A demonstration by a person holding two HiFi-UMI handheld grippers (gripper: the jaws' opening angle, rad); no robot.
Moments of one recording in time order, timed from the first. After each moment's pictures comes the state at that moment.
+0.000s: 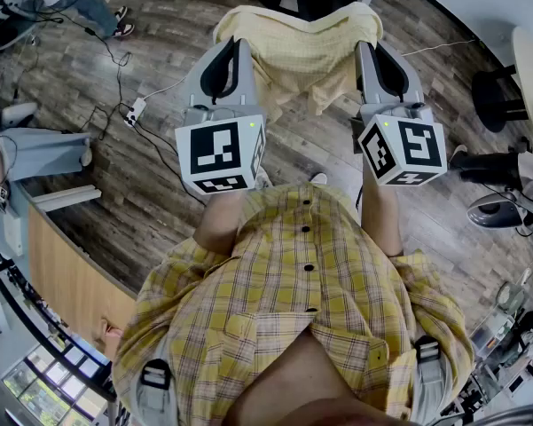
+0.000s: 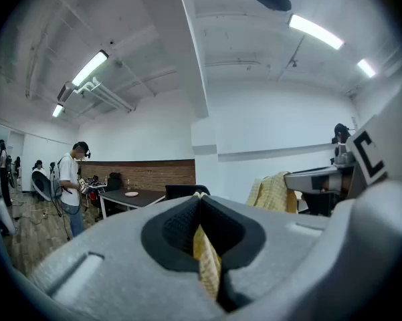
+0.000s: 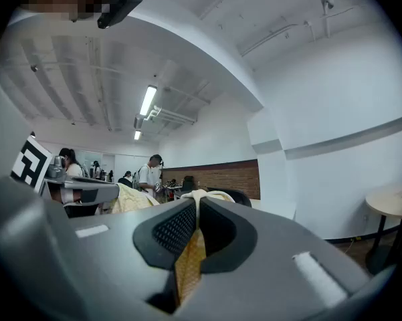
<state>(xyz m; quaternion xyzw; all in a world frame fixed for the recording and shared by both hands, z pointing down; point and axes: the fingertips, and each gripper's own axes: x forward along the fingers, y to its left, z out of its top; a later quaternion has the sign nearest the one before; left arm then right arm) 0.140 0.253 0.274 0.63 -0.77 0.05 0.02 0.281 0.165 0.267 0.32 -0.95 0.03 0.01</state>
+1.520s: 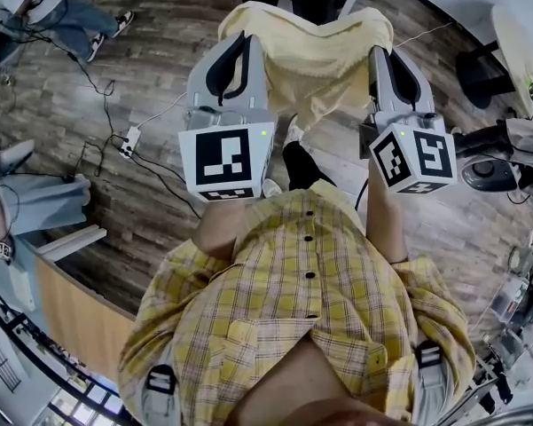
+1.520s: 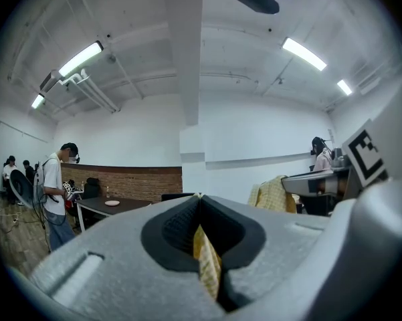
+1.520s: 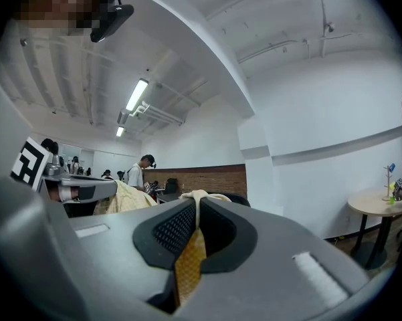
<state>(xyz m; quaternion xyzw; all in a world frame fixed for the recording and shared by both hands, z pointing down) 0.035 0.252 0.260 0.71 -0.71 0.03 -0.02 0.190 0.187 0.259 0.41 -0.91 0.02 0.00</state>
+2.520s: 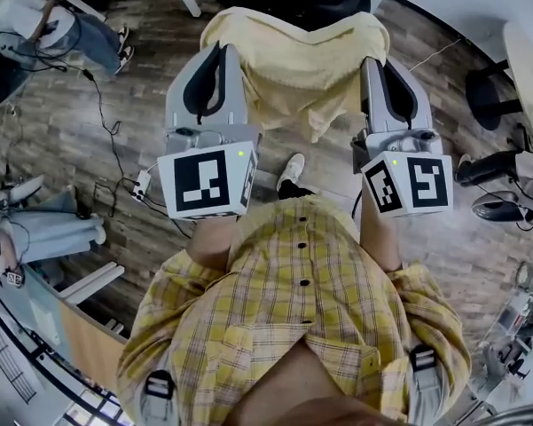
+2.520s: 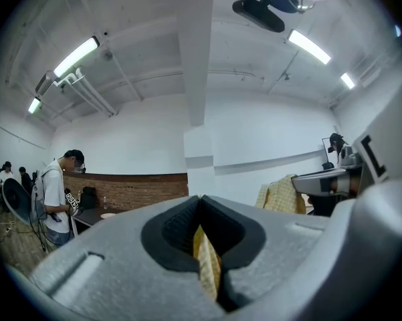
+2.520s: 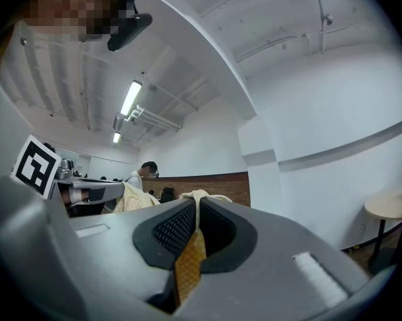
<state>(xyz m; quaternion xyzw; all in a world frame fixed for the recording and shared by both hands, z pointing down) -0.061 0.024 0.246 0.70 -0.72 0.01 -0.05 0.101 -0.026 0.247 0.40 -0.91 0.00 -0.04</state>
